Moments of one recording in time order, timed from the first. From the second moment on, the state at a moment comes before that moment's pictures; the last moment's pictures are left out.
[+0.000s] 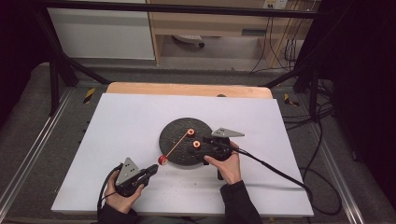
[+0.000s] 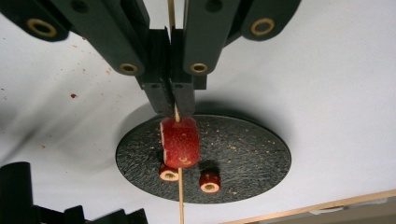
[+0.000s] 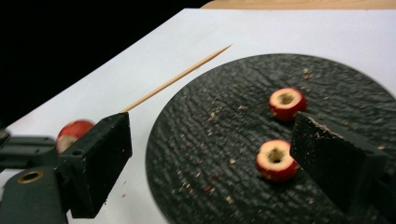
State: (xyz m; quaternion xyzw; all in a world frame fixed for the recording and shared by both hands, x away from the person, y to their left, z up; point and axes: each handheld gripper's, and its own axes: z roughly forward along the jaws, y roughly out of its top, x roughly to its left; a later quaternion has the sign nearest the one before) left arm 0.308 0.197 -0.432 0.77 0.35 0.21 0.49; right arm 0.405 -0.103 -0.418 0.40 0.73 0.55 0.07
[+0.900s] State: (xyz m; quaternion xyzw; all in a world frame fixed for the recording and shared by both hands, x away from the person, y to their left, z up) left arm 0.307 0.193 -0.433 0.78 0.35 0.21 0.48; right arm 0.382 -0.051 -0.430 0.38 0.75 0.55 0.01
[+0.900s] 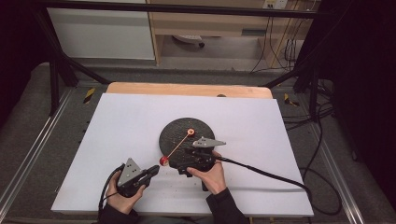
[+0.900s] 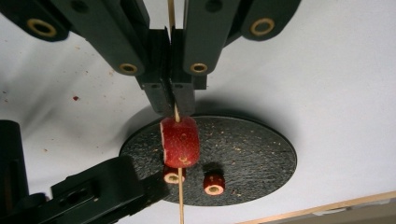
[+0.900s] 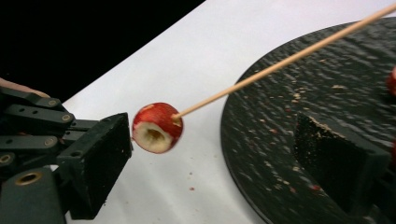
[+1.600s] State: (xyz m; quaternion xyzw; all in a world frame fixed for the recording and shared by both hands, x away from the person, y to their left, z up) left arm 0.305 0.189 -0.433 0.78 0.34 0.21 0.48; right arm 0.384 -0.031 -0.435 0.40 0.72 0.55 -0.08
